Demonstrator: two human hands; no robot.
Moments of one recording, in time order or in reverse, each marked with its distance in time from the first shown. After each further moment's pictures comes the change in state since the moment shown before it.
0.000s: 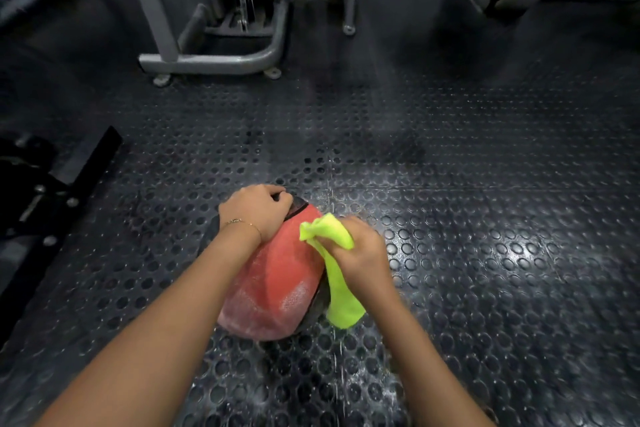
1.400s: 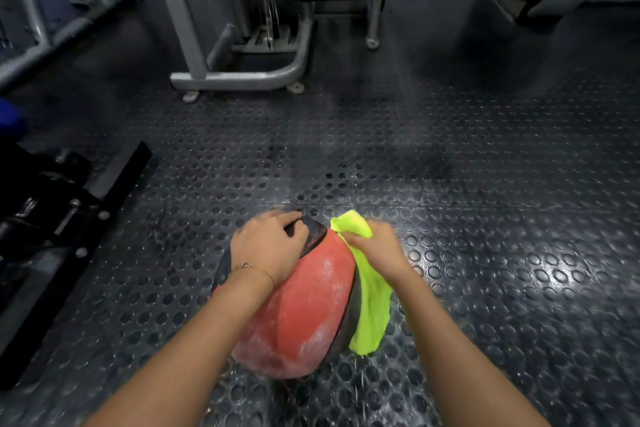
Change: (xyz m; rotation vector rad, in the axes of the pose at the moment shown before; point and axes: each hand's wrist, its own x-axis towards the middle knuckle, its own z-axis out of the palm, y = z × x) left_hand -0.016 -0.013 0.008 -0.022 0.096 0.016; right_hand 0.069 0.039 0.009 0.063 -0.163 0.262
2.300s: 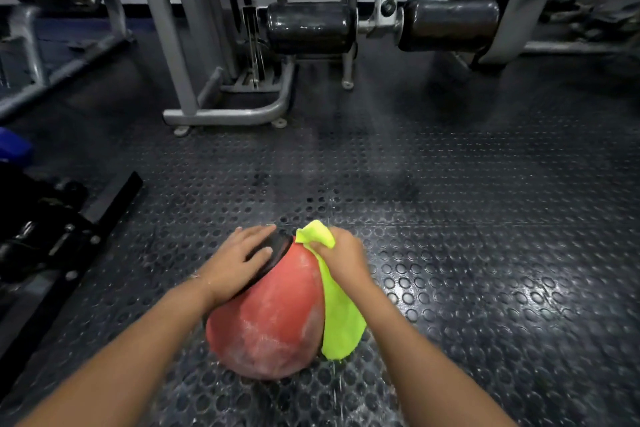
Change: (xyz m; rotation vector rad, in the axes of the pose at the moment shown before) left_hand -0.006 -0.040 -0.009 -0.171 -0.215 0.324; right_hand -0.035 -0.038 0.005 -0.221 0.108 -0.107
